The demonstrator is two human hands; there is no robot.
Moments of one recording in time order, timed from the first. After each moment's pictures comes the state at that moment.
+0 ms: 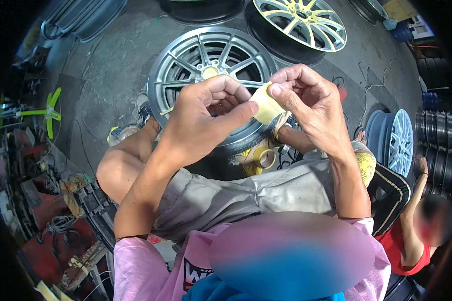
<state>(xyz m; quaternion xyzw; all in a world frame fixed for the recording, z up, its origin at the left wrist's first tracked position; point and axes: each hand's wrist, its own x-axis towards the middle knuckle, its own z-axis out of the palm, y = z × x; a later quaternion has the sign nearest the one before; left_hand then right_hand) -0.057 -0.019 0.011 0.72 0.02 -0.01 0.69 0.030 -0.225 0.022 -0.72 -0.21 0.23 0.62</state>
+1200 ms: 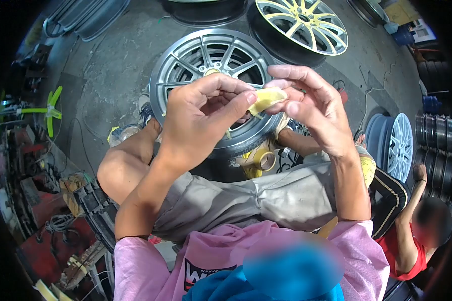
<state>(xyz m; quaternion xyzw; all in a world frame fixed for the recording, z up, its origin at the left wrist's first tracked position) -0.055 -0.020 0.018 0.69 0.03 0.03 0.72 0.035 -0.224 0.024 -0.53 -0.22 0.32 0.75</state>
